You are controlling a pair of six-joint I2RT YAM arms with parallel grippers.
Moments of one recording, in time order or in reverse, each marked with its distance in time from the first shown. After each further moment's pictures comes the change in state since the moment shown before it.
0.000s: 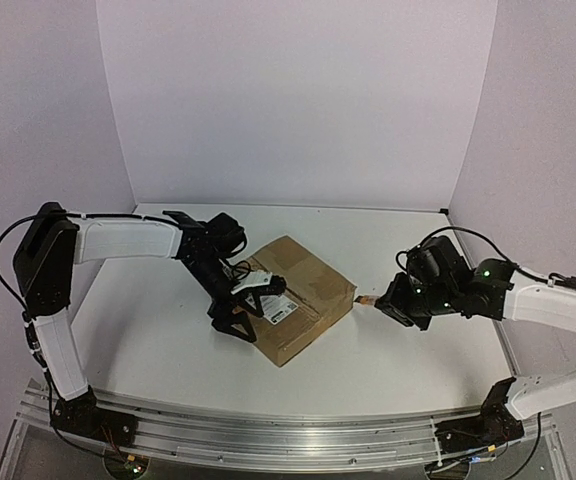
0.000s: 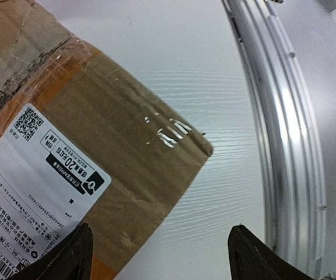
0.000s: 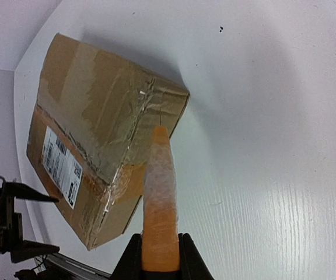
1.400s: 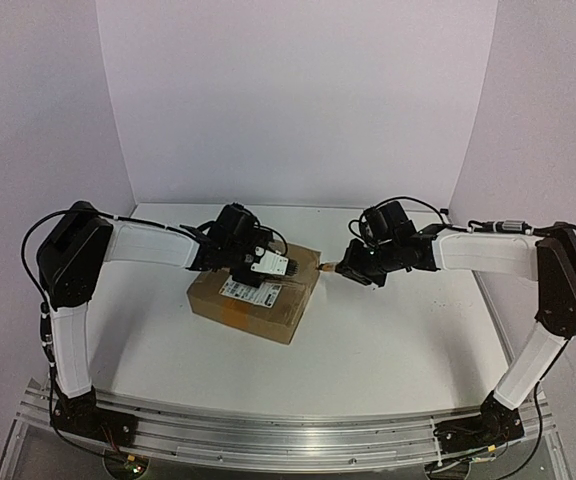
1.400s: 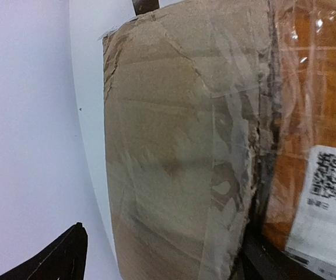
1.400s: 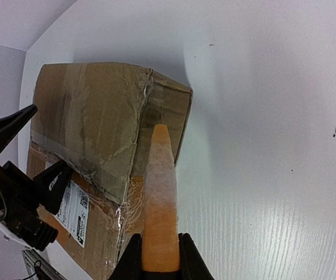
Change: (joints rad) left arm 0.017 0.149 0.013 0.707 -0.715 0.531; right arm -0.174 0.532 0.326 0.262 -0.204 -0.294
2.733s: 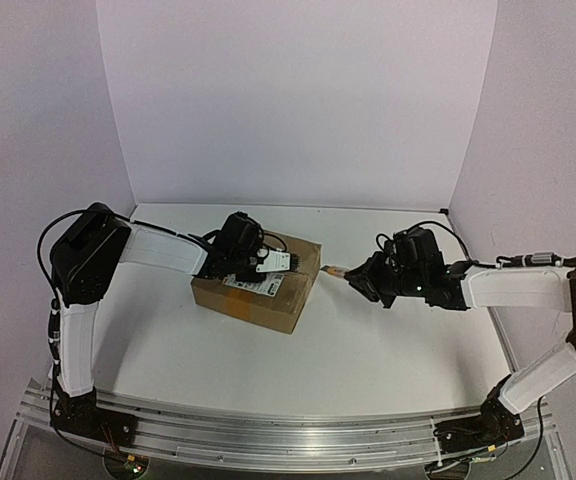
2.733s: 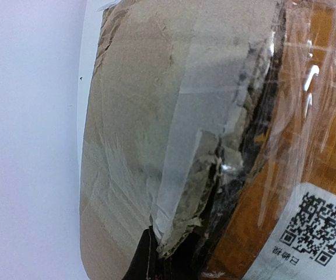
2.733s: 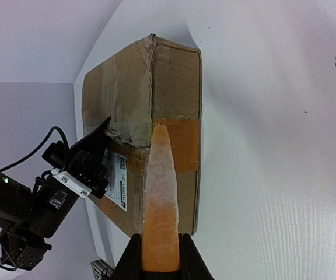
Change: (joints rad) left arm 0.000 0.081 -0.001 0.114 -0.079 -0.206; right arm 0.014 -0.236 -0.366 0.357 -0.031 0.336
